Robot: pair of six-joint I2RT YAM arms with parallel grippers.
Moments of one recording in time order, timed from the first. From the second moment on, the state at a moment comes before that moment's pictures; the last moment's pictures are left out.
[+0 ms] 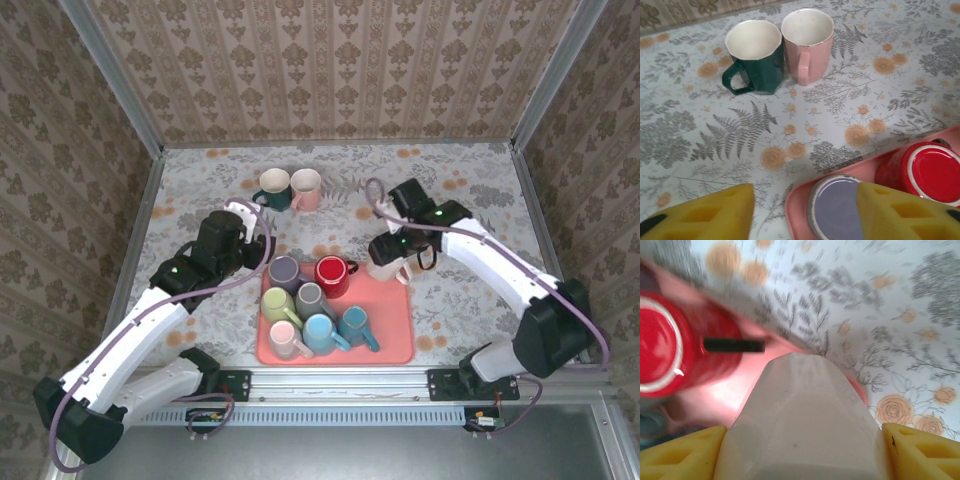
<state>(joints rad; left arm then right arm) -0.63 0.93 0.90 -0.61 -0.15 -0.15 0.44 1.40 1.19 -0.88 -0.09 0.08</state>
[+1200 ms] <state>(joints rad) -0.38 1.11 0.74 0.32 0.88 -0.88 0.41 1.36 0.98 0.31 -0.40 1.29</state>
